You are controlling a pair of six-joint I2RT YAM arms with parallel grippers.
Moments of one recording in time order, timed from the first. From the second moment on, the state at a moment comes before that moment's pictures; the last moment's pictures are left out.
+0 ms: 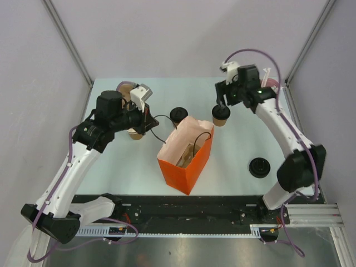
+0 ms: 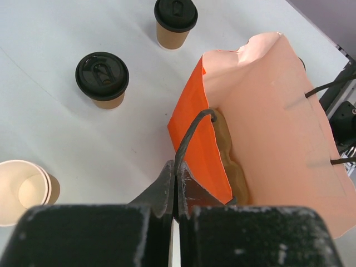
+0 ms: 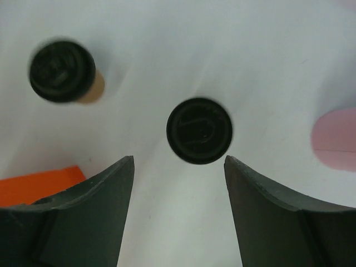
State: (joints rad) left arm -0.43 1.09 1.31 -0.71 0.43 0.01; right arm 0.30 1.54 1.60 -0.58 -0.13 -0.08
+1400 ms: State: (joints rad) left arm -0.41 1.13 1.31 -0.71 0.50 0.00; right arm 0.37 1.99 1.75 -0.78 -0.12 -0.53
